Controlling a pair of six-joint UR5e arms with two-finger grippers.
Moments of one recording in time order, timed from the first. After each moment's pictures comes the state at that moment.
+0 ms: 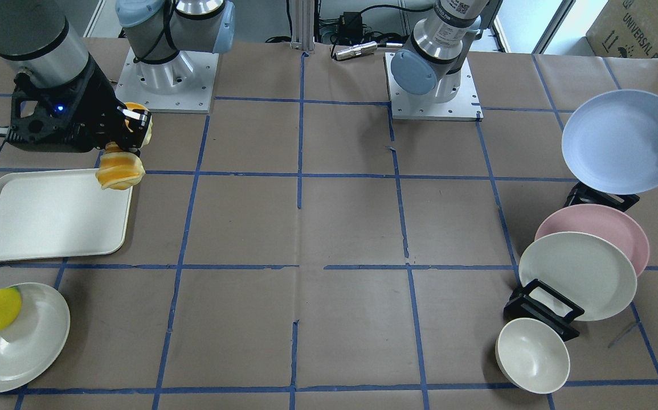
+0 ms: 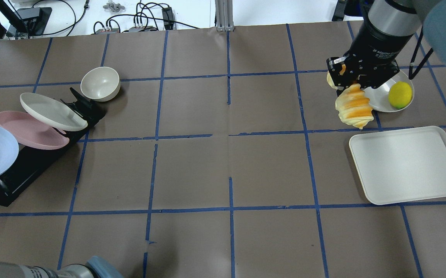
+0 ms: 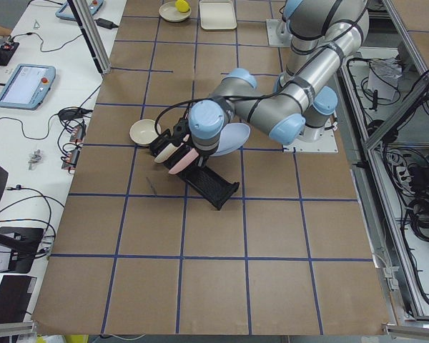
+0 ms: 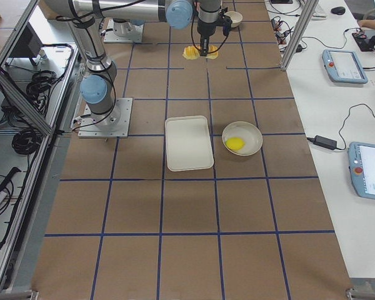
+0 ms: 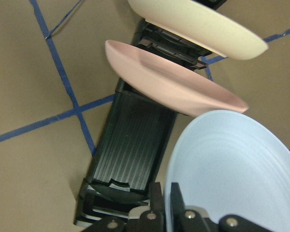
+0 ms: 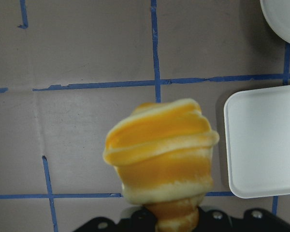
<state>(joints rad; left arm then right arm) -0.69 -1.73 -1.46 -1.73 1.38 1.17 1.51 -1.55 1.58 -1.54 -1.51 -0.03</state>
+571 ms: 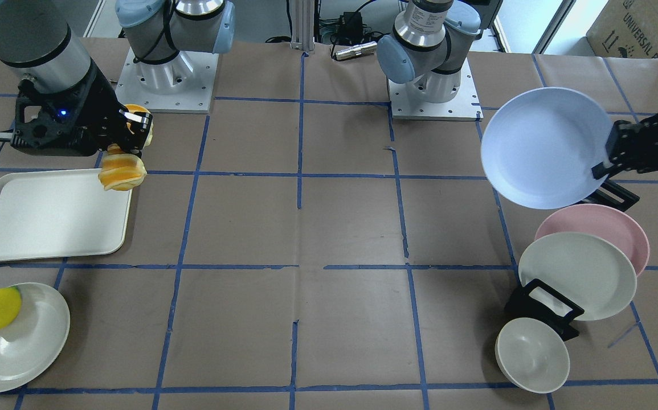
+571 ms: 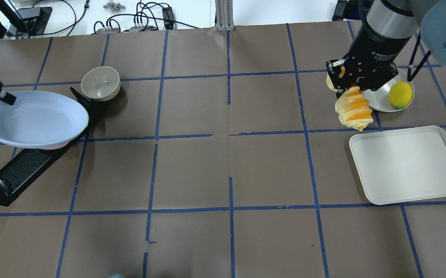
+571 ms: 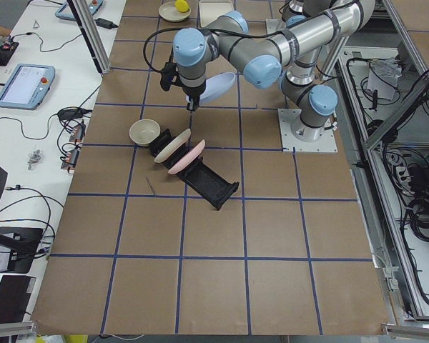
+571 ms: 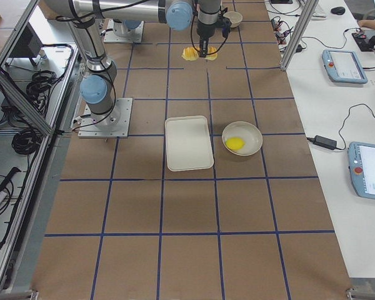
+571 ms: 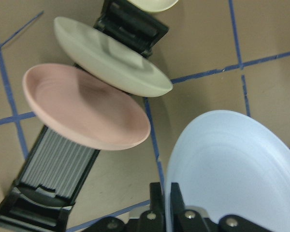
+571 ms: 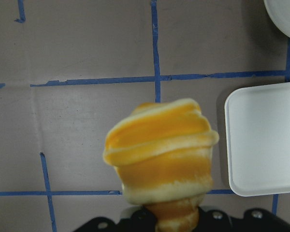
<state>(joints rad) -1.04 -1.68 -1.50 -1.70 1.32 0.72 1.51 -1.55 1.59 -1.54 -1.51 -0.03</state>
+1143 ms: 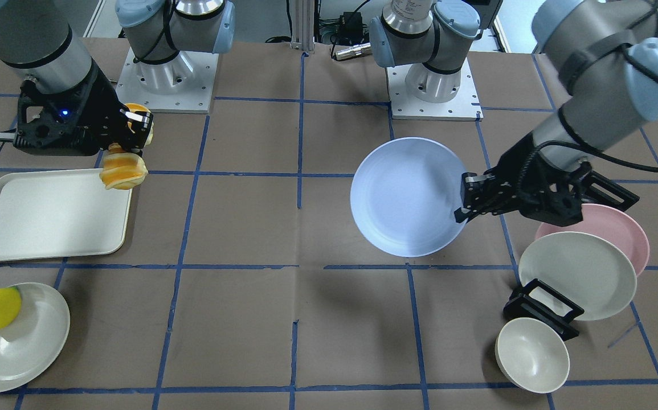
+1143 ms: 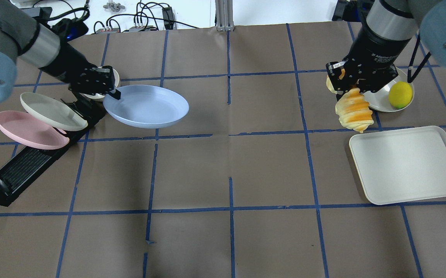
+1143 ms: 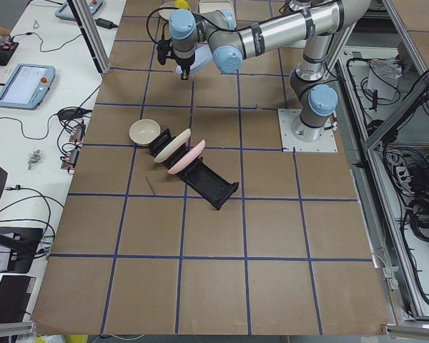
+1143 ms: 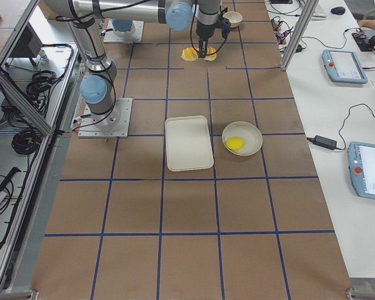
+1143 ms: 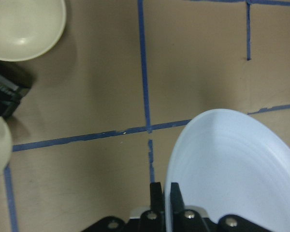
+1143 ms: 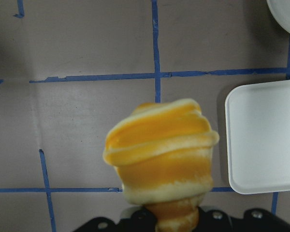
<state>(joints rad) -1.39 -1.68 -1.75 -1.27 1.21 0.17 1.51 -1.55 1.59 -1.53 -1.51 -0.04</state>
